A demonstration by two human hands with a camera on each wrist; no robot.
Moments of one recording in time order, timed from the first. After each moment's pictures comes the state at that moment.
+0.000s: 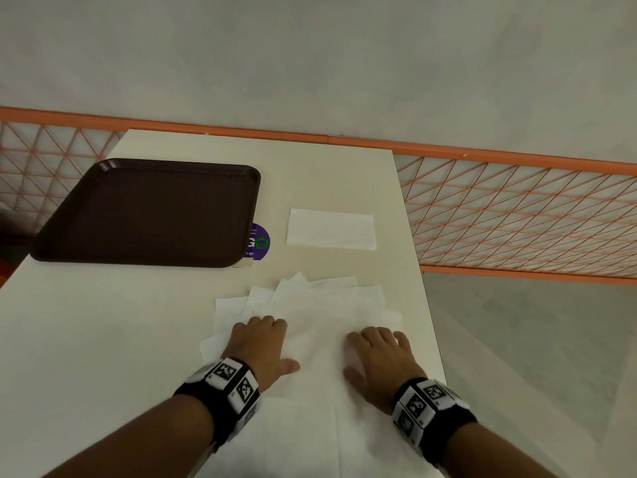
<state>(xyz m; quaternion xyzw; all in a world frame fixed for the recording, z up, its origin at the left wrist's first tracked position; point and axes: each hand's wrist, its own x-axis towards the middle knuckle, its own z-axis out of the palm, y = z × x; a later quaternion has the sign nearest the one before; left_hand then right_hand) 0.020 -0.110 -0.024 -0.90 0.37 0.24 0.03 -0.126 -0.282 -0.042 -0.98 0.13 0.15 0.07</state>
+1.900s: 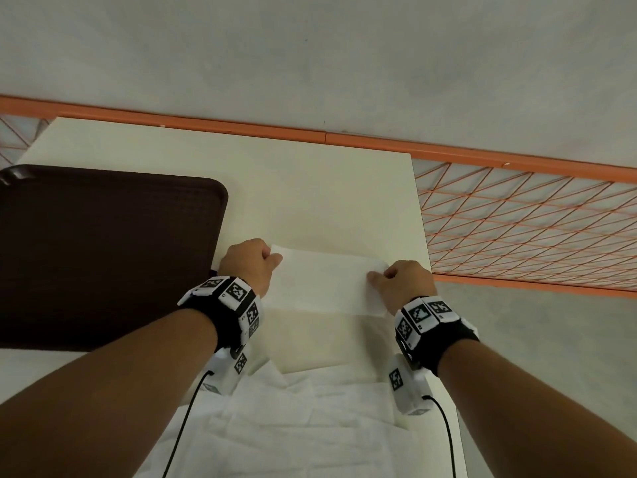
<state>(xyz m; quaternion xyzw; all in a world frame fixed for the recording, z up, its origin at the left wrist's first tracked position) 0.238 -0.278 -0.069 -0.96 0.12 0.17 -0.21 0.090 -0.476 -0.066 -0.82 0.49 0.07 0.29</state>
